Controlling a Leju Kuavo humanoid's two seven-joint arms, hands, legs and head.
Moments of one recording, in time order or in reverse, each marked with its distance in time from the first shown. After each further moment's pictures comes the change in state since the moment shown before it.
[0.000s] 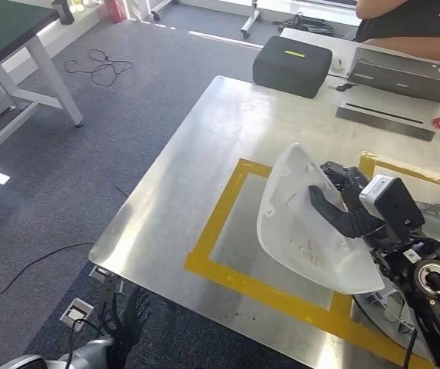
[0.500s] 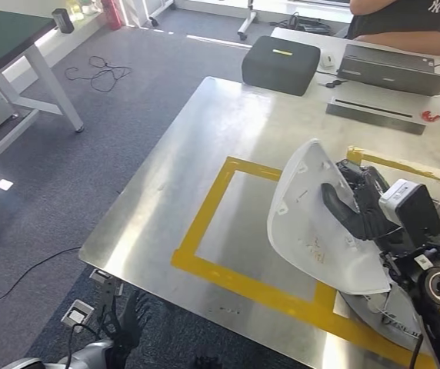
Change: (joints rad) left arm 0.006 0.005 0.000 0.000 0.007 0.002 0.000; right arm 0.051 -0.005 -0.054 -0.080 0.011 -0.038 -0.020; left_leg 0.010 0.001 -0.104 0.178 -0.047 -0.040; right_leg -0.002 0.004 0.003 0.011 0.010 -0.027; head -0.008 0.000
